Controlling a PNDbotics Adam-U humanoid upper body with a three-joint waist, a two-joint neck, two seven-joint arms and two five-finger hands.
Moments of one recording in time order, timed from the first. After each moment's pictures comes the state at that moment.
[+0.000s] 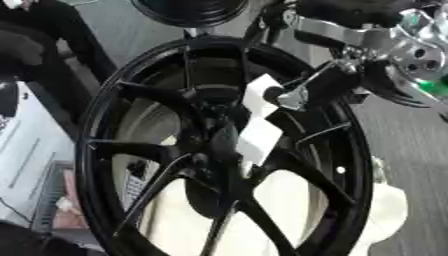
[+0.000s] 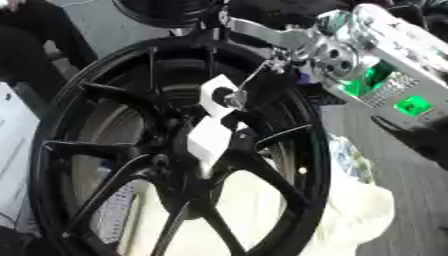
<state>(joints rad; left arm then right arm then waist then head) -0.39 0.86 -0.20 -1.99 0.12 -0.25 -0.07 -0.94 -0.89 0.59 -1.99 0.38 0.42 0.45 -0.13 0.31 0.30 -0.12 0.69</state>
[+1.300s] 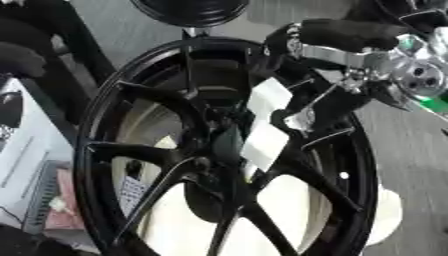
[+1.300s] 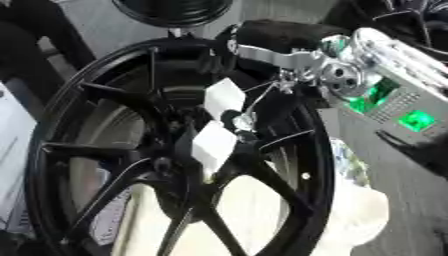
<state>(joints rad) -0.38 0.86 -0.21 -1.99 0.09 -0.24 -0.07 -0.89 -0.92 0.59 -1.99 0.32 0.39 0.48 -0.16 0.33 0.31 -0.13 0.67</state>
